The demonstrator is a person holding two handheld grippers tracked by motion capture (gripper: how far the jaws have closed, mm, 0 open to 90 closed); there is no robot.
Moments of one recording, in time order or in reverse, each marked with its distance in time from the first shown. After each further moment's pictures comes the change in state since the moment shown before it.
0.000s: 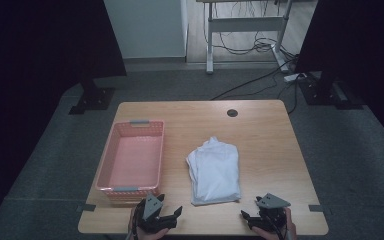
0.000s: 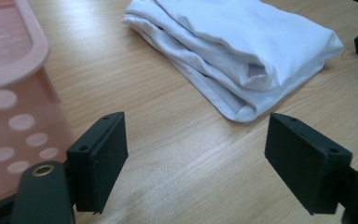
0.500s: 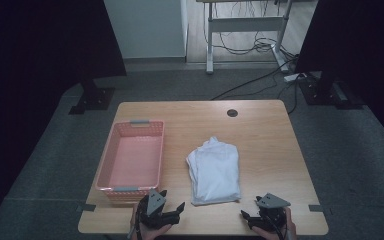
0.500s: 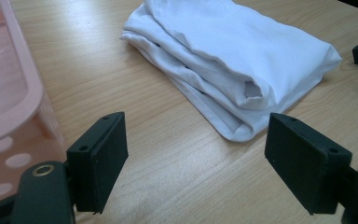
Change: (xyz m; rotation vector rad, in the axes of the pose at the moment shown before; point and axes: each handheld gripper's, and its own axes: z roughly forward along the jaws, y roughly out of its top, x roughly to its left) left arm -0.004 0.015 0.004 -0.003 0.007 0.018; right arm -0.001 0.000 0.001 -0.003 0.004 -0.003
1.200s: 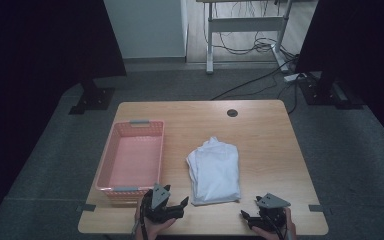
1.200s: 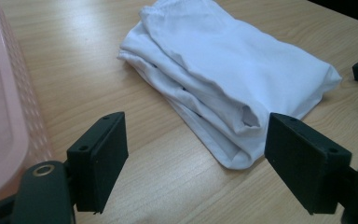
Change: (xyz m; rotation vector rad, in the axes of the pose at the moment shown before) left arm -0.004 0.016 0.009 -0.021 0.004 0.002; right arm 0.000 0.000 0.000 -0.003 -0.002 0.001
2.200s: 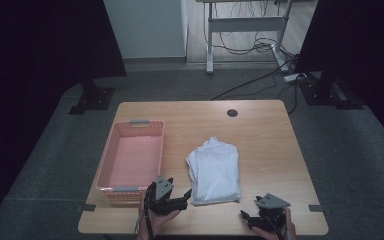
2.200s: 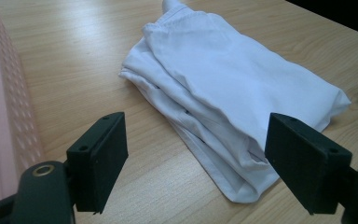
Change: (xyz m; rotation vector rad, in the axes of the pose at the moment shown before) left arm 0.003 0.018 0.014 0.000 0.012 -0.015; right arm 0.001 0.000 0.000 -0.003 -0.004 0.000
